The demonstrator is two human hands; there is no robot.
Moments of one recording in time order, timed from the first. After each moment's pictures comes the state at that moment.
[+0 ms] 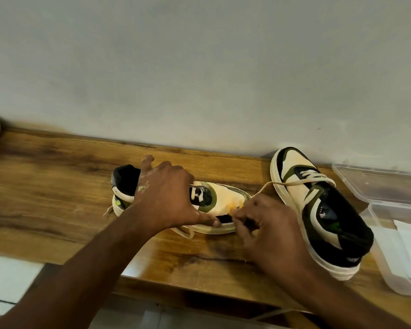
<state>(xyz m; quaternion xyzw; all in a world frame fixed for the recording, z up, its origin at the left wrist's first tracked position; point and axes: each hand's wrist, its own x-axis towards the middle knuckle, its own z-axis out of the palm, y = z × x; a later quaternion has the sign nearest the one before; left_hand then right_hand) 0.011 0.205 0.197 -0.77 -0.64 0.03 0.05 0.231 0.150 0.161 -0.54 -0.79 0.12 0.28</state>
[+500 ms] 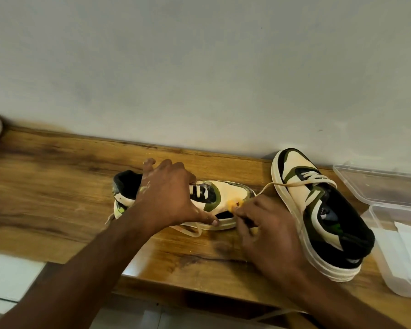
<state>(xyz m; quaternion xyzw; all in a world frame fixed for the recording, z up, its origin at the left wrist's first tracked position) 0.010 0.209 0.190 -0.77 -0.64 0.01 0.02 0.230 0.153 0.148 -0.52 -0.78 0.11 0.33</state>
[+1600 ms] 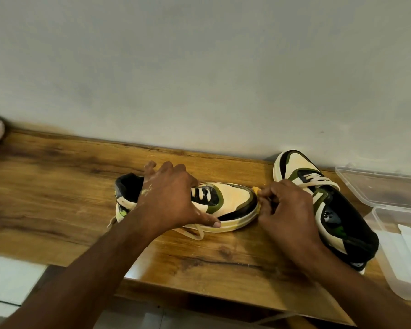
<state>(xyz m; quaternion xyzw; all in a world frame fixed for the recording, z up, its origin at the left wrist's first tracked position) 0.009 0.207 0.191 -0.77 -0.64 0.00 0.01 0.254 0.193 0.150 -0.60 -0.71 0.09 0.37</state>
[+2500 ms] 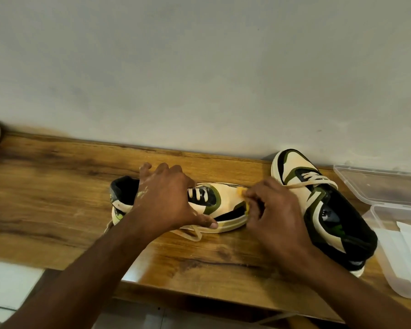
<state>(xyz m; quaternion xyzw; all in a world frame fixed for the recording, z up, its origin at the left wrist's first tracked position) 0.012 0.207 0.193 -0.76 -0.65 0.02 0.02 0.239 0.185 0.152 -0.54 -0.75 0.11 0.36</state>
